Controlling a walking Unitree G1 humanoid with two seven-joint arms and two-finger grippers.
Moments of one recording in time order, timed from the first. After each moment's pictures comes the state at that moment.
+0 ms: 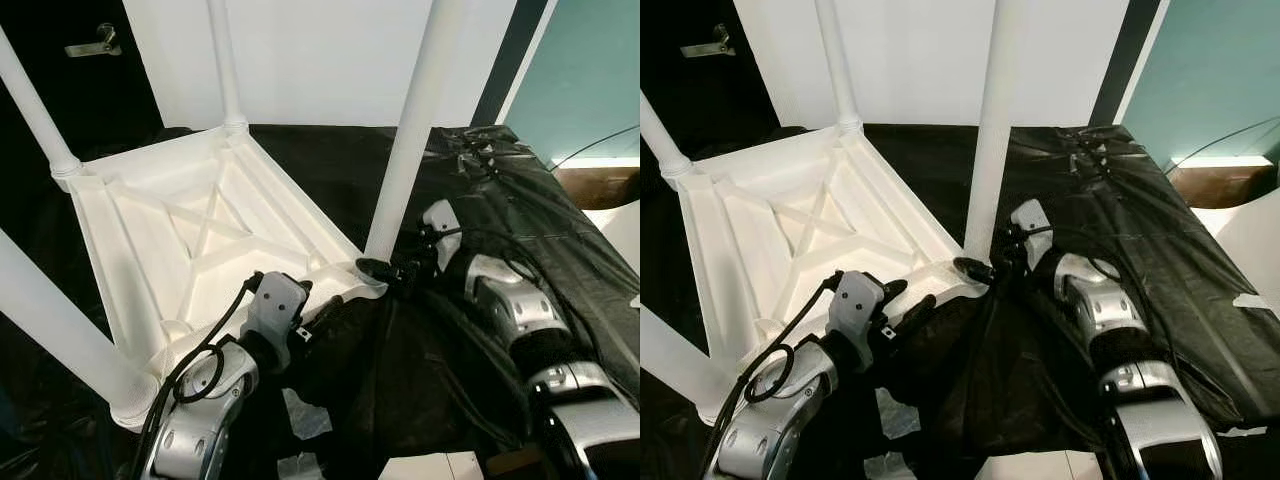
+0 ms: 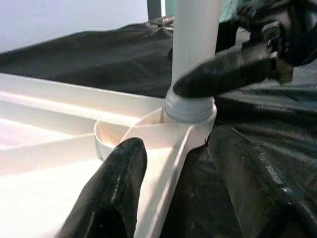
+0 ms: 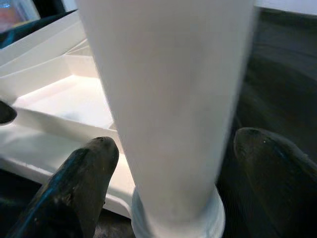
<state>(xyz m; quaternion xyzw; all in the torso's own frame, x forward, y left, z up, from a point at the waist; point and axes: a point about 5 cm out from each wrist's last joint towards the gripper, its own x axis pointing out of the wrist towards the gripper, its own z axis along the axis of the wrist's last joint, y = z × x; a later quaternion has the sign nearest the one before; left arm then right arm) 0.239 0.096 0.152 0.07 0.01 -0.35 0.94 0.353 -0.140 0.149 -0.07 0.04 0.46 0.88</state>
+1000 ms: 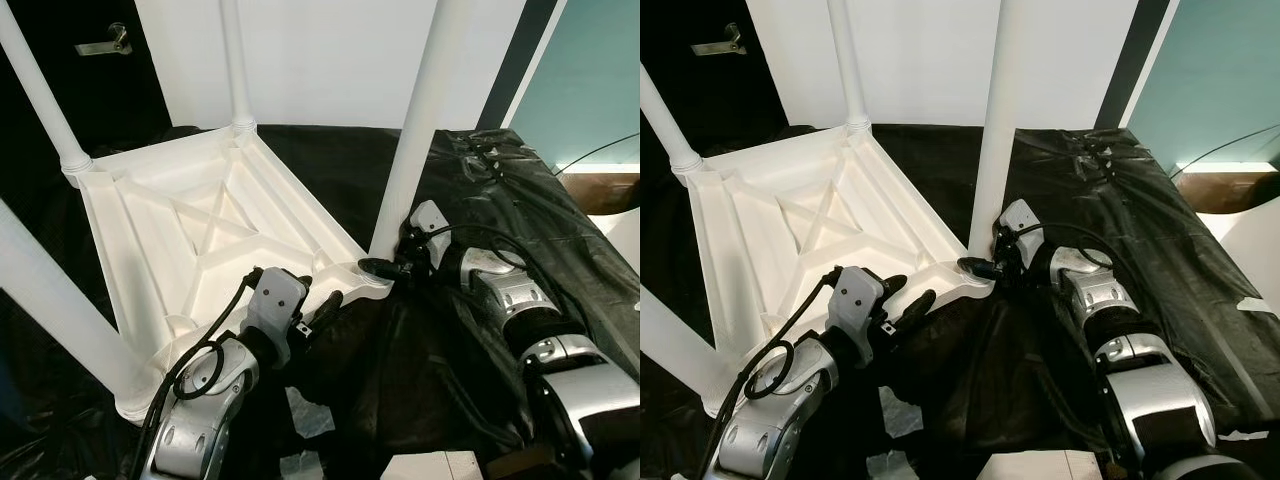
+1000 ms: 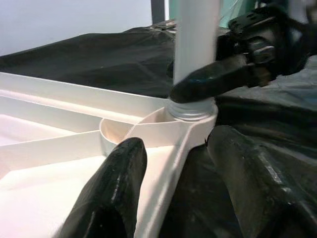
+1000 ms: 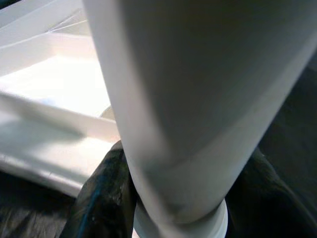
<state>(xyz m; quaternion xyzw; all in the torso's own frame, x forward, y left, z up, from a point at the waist) 0.238 0.094 0.152 0.07 0.01 -0.35 0.93 0.363 -0.137 0.141 -0.10 0.06 0.41 0.90</state>
